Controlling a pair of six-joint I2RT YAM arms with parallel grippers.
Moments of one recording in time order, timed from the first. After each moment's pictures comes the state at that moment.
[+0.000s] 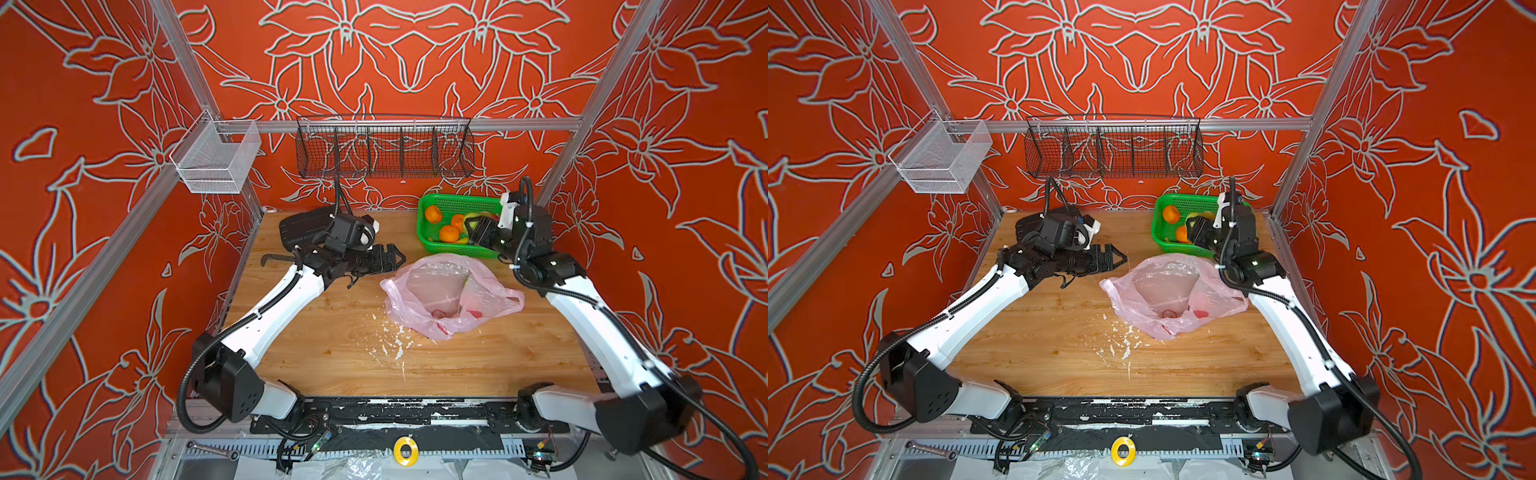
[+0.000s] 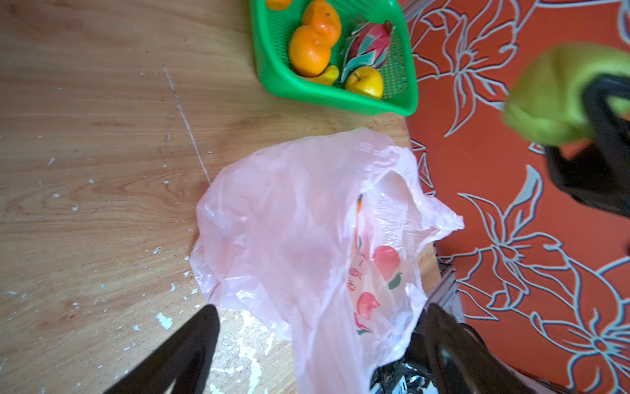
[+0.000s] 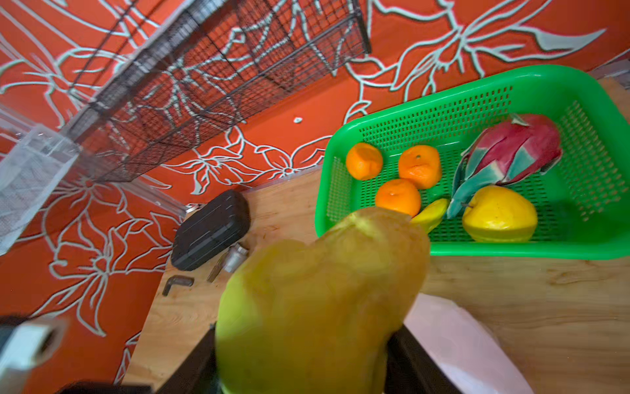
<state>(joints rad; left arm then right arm) -0.47 1.42 1.37 -0.64 0.38 -0.58 0.23 1.31 1.28 -0.40 -0.08 0.58</state>
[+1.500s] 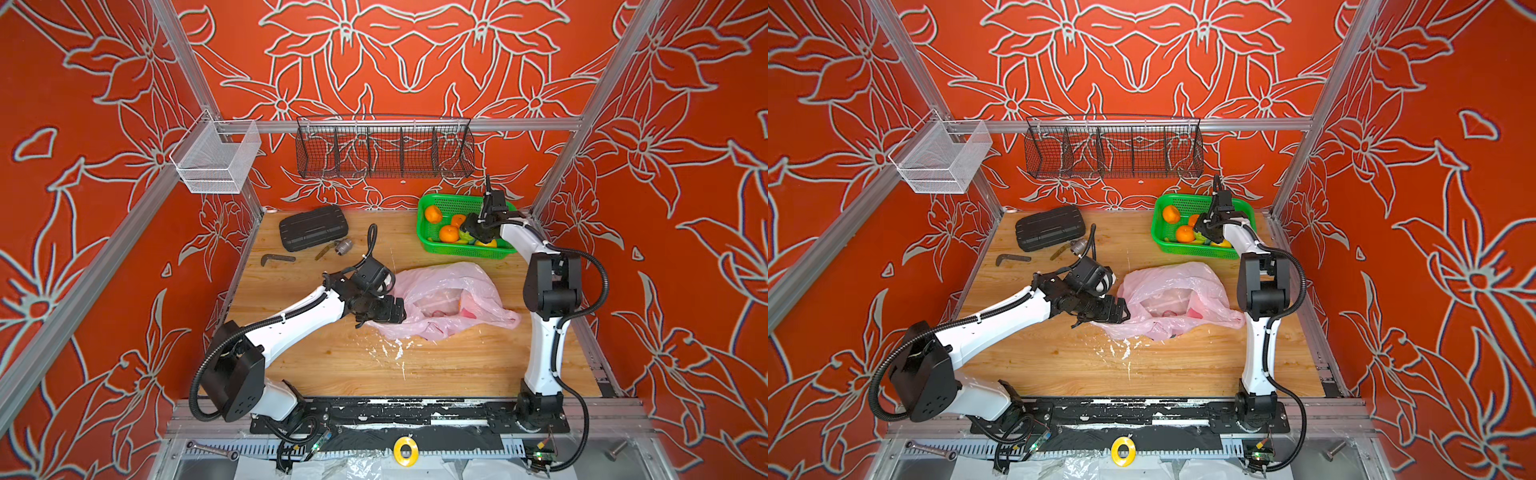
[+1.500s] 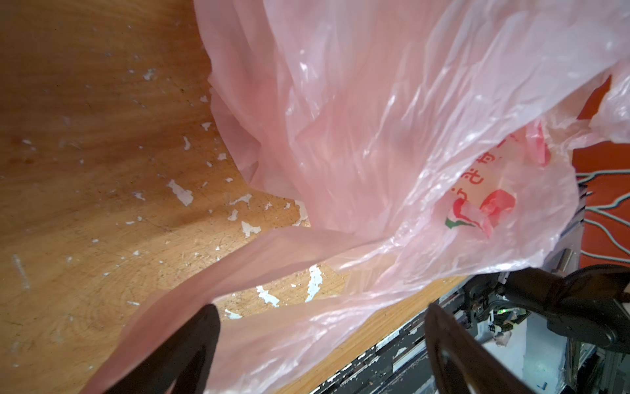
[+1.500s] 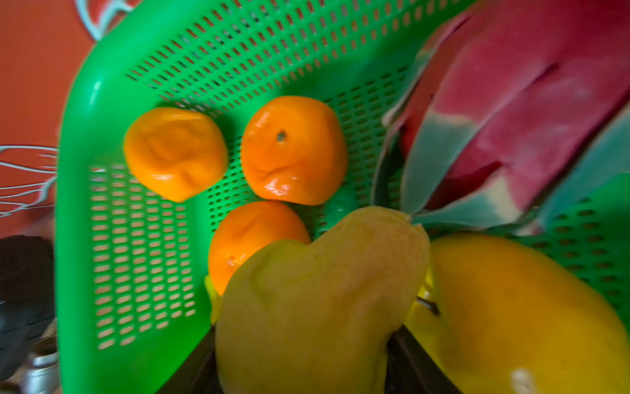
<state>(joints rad) -0.64 1.44 1.08 -0.72 0.26 -0.58 0.05 2.17 1.83 -0.56 -0.11 0.55</state>
